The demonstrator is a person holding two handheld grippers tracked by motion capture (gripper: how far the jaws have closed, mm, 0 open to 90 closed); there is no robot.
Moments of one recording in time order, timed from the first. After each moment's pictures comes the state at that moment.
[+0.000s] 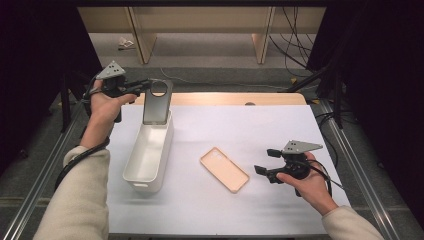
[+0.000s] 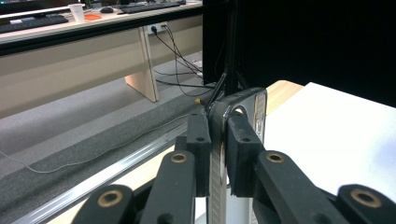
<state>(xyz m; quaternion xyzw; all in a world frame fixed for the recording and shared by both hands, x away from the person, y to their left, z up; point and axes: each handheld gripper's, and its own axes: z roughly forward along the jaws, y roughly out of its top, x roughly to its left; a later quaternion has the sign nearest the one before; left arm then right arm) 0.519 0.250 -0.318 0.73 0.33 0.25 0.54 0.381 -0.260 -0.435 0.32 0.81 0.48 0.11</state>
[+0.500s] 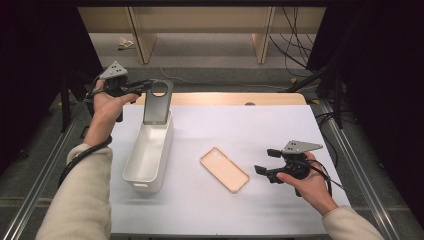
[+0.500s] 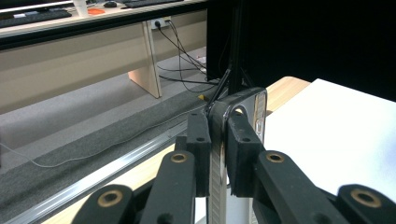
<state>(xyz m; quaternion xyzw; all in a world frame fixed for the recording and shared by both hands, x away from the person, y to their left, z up) 0.527 0.250 -0.325 0.73 0.34 0.25 0.54 0.382 -0.261 -0.435 0.32 0.81 0.48 0.11</state>
